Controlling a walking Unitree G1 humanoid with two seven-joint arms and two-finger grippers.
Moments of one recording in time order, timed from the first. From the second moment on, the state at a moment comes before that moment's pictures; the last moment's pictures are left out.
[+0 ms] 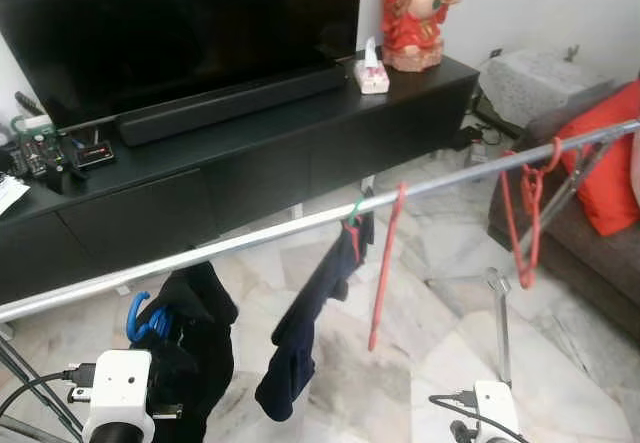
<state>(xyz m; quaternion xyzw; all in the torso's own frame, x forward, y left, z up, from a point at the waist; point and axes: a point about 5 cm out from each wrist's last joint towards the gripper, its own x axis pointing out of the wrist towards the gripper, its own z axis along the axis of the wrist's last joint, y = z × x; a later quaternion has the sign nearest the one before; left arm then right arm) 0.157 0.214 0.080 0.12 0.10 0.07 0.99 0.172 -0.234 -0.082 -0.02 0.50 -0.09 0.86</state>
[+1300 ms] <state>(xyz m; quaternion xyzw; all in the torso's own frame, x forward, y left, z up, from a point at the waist) 0.159 0.208 0.079 0.11 0.10 0.06 0.99 0.163 -0.238 -0.085 -0.02 0.51 -0.10 0.85</state>
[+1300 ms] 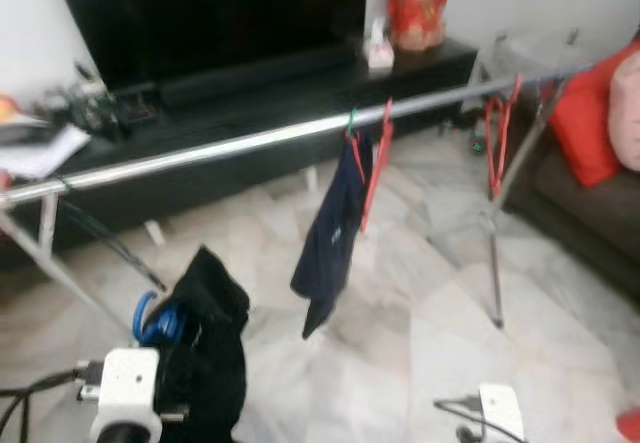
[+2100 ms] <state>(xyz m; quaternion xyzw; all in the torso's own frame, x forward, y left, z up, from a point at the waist) 0.161 0.214 0.081 0.12 0.11 0.07 0.99 0.172 -0.232 -0.083 -0.02 0.50 -0.10 0.86</state>
